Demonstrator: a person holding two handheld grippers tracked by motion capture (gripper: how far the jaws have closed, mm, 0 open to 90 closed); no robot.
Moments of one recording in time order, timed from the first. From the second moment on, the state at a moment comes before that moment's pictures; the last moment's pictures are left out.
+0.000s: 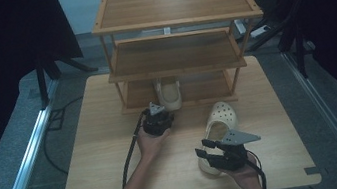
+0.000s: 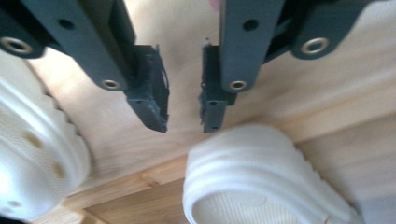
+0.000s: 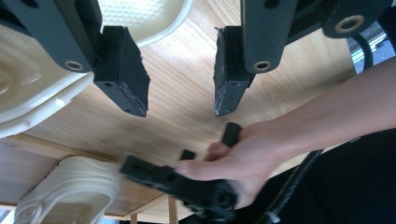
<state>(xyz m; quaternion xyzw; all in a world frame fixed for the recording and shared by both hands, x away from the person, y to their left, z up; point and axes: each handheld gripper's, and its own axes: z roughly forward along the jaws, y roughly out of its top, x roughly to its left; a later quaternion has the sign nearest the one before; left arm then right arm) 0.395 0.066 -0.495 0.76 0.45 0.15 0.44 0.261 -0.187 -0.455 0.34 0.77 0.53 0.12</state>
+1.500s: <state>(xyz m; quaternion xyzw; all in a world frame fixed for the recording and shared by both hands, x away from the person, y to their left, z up) 0.296 0.161 -0.474 0.77 0.42 0.12 0.46 0.279 -0.159 -0.470 0.35 0.83 0.42 0.14</state>
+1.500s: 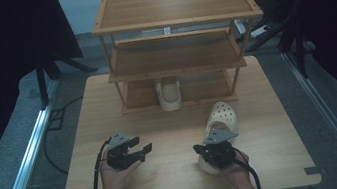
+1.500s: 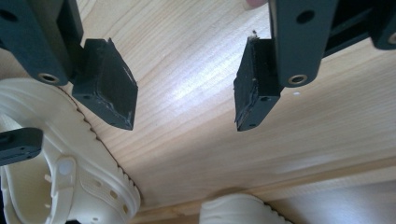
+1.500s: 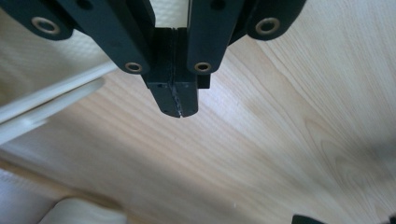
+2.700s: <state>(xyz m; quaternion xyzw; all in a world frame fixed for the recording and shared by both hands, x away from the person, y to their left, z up) 0.301 0.172 -0.473 0.76 0.44 0.11 0.47 0.244 -0.261 -0.476 0.40 0.79 0.45 0.10</state>
